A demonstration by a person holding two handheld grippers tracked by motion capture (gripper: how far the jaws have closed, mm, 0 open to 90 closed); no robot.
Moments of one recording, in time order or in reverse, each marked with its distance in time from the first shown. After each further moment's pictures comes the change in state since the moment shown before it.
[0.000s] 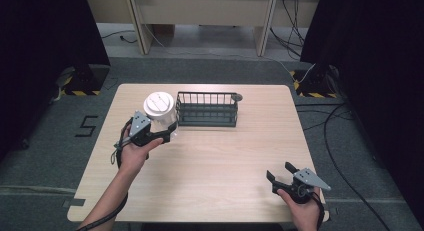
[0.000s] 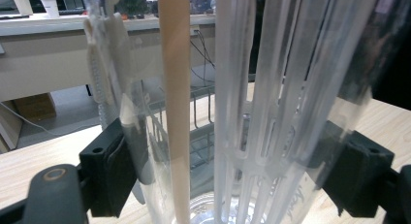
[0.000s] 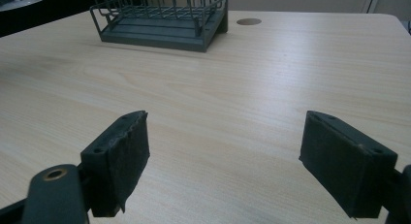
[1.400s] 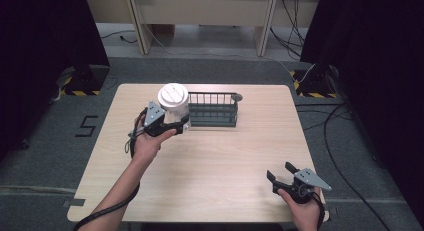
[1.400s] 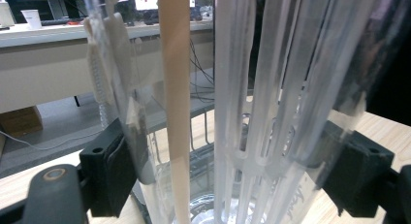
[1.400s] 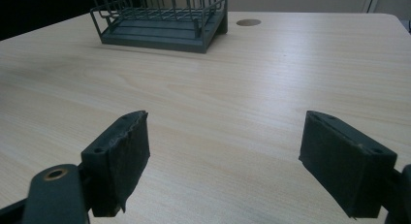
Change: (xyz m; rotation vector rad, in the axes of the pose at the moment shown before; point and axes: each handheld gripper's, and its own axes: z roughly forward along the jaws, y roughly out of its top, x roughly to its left) left arm -0.017 0.022 0.036 -0.017 -0.039 0.019; right arm -0.001 0.000 0.000 -0.004 0.005 0.010
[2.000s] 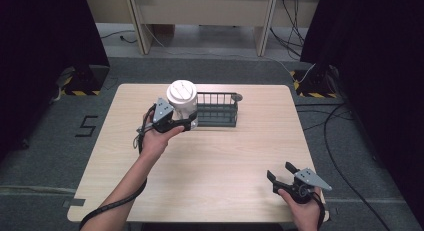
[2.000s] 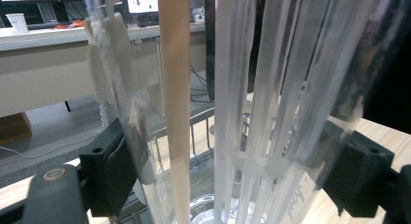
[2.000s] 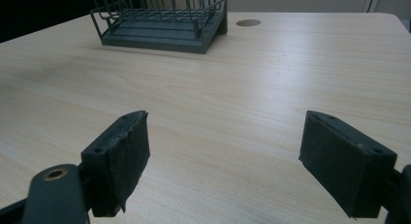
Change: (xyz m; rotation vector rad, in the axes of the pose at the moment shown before) left arm -0.011 0.009 0.019 -0.006 -0.027 0.011; right arm -0.001 0.000 0.000 -0.003 0.002 0.005
